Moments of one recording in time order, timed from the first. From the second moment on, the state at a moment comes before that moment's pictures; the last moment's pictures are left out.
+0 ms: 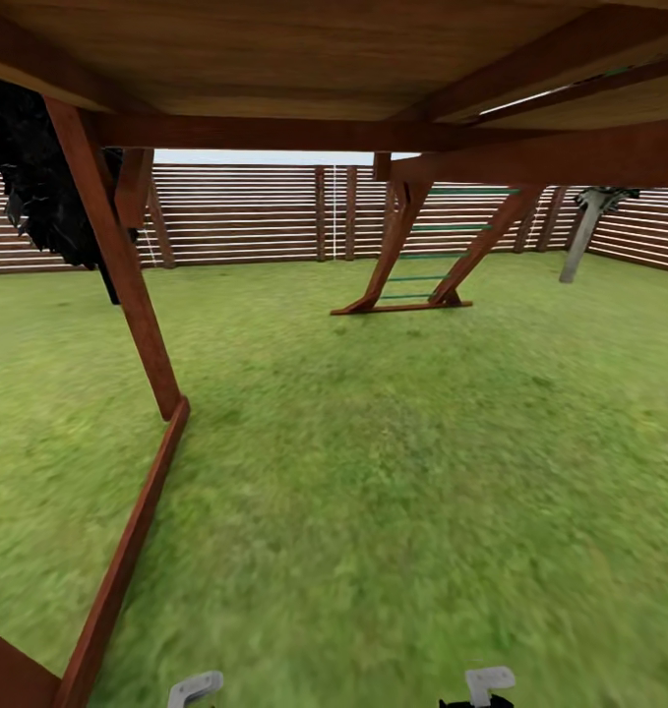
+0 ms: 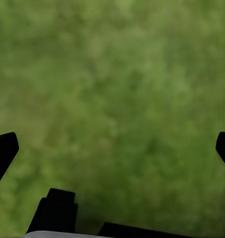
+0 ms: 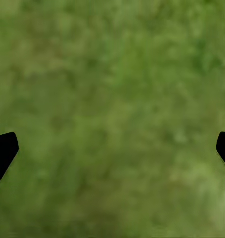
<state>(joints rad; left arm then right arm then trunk) -0.31 -0.01 0.14 -0.38 0.15 0.21 -0.01 -0.41 0.00 0.01 -0.13 0.08 -0.14 -0.08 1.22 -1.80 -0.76</state>
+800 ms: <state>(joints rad) -0.31 -0.01 0.14 -0.38 0.15 0.21 -0.01 -0.41 0.00 0.01 -0.13 0.08 -0.14 -0.08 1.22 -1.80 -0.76</state>
